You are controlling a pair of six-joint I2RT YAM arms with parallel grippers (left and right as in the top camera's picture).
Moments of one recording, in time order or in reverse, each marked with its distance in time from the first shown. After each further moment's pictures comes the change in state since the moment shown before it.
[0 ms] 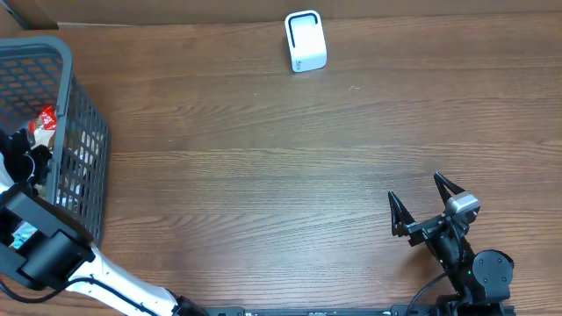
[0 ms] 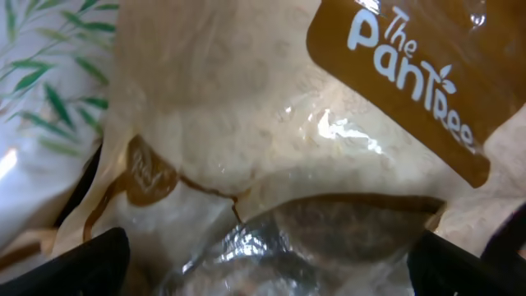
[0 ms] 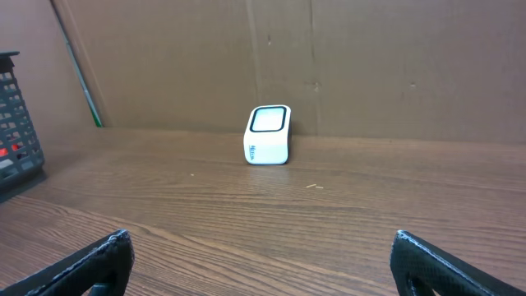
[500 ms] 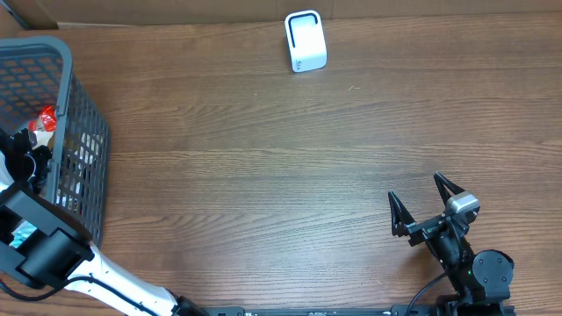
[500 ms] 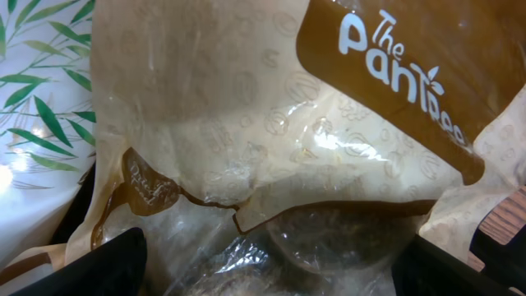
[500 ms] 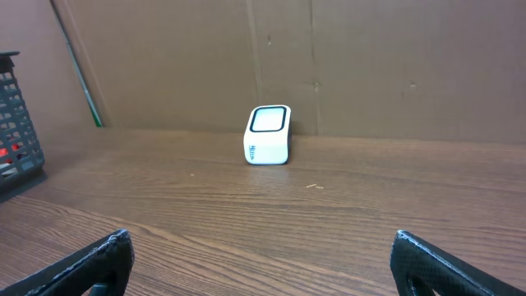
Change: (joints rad) left arm 0.000 0.014 0.000 0.014 0.001 0.014; right arm 0.000 0.000 0.000 0.000 0.000 0.000
